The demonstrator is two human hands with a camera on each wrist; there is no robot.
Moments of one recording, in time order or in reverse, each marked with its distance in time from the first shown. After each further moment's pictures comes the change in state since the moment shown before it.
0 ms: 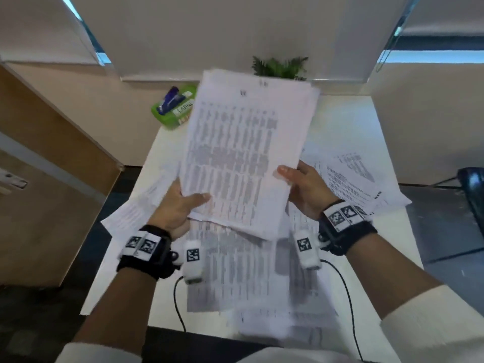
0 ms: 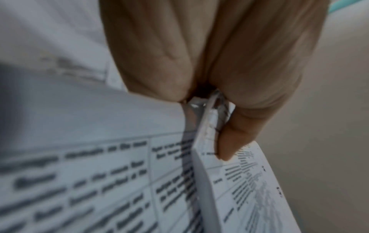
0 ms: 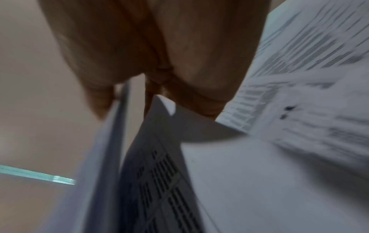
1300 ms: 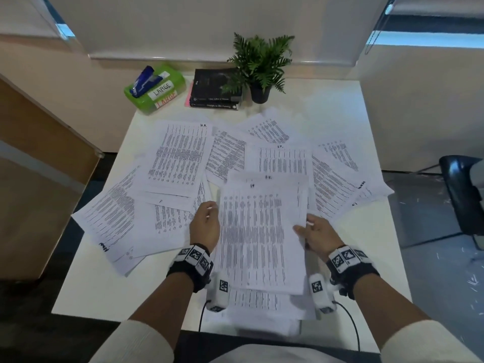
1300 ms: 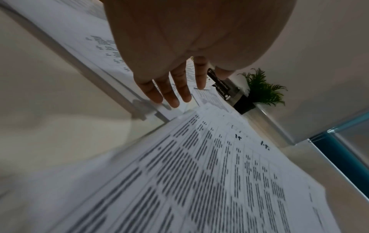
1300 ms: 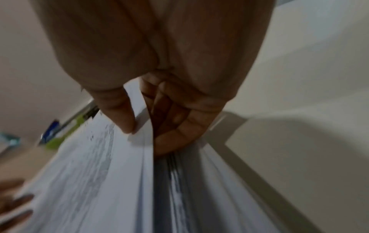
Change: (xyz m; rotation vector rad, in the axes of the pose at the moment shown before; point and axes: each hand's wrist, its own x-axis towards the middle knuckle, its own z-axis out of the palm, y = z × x) left_hand 0.041 -0.156 0.044 0.529 0.363 -0.065; right_hand -0.051 0.102 -0.114 -0.545 0.215 0.286
